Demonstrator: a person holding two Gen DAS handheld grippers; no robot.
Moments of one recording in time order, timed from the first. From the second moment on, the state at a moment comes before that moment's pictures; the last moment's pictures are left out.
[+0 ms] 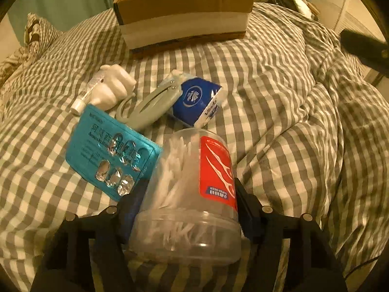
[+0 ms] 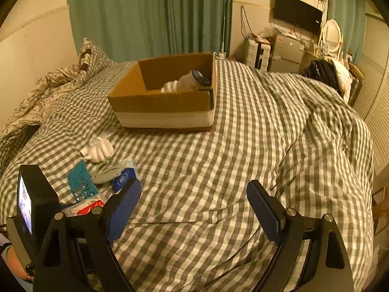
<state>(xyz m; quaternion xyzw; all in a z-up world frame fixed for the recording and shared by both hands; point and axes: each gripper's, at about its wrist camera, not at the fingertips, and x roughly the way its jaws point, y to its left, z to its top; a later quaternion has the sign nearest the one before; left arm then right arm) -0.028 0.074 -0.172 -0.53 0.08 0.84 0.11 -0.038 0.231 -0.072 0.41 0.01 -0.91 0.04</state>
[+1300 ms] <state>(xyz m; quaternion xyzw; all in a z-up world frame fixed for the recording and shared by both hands) -0.064 -0.023 -0.133 -0.46 0.01 0.88 0.04 -0.103 0.104 -0.183 0.49 0.15 -0.84 0.19</state>
